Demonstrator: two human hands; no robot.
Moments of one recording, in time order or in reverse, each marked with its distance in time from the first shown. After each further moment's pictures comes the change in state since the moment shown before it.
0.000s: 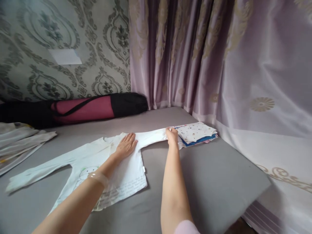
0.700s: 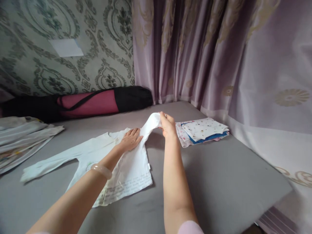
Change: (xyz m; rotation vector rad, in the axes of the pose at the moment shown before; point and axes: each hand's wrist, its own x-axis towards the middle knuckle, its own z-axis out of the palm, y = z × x) left_hand 0.009 -0.005 -0.013 0.022 -0.048 0.042; right_hand -0.040 -0.071 0.037 0.580 -0.214 0.131
